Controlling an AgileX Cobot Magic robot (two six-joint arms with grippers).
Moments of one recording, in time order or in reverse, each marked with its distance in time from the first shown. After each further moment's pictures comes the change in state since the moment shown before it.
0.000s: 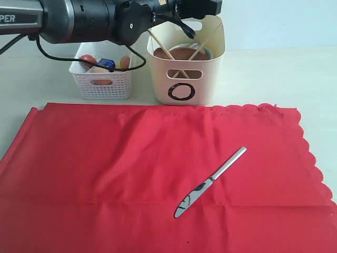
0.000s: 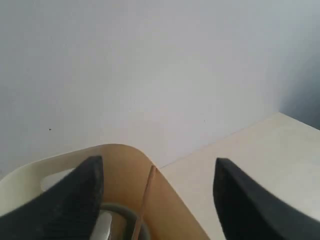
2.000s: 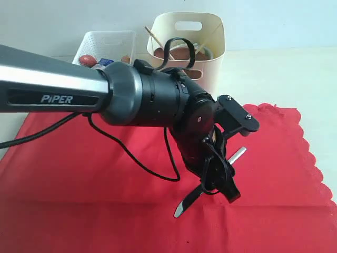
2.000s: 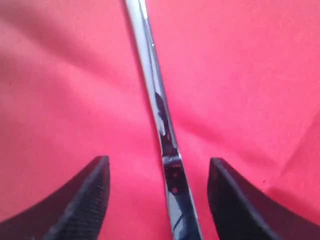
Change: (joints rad) left arm -0.349 0.017 0.188 -0.020 0.858 0.215; right arm 0.000 0.000 0.000 0.000 0.000 0.000
